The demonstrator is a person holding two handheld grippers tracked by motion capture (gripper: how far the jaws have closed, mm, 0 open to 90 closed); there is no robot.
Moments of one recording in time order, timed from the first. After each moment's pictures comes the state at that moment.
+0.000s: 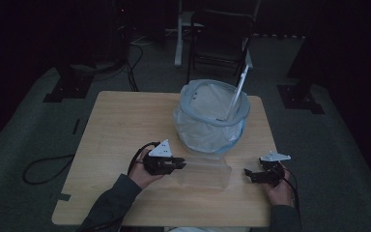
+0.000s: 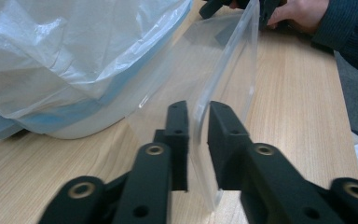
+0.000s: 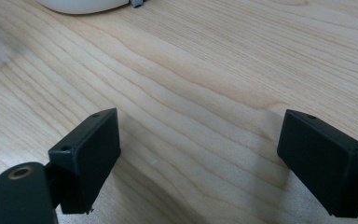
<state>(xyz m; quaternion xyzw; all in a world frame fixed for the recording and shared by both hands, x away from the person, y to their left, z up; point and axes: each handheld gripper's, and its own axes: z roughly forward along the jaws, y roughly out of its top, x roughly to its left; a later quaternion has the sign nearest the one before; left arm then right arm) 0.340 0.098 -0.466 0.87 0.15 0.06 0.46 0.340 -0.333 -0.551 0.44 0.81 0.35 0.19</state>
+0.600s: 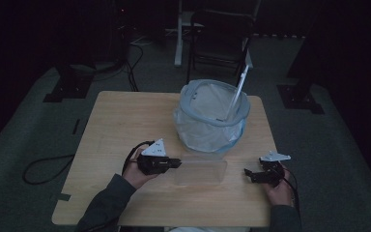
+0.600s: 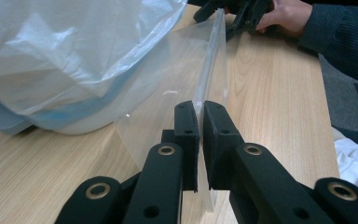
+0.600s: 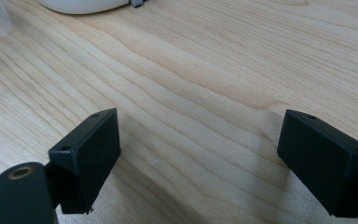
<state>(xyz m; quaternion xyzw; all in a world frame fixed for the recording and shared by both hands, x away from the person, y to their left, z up) 0.335 0.117 -0.453 0.87 0.15 0.05 0.47 0.340 -0.333 -0.551 0.44 0.81 0.35 0.19</state>
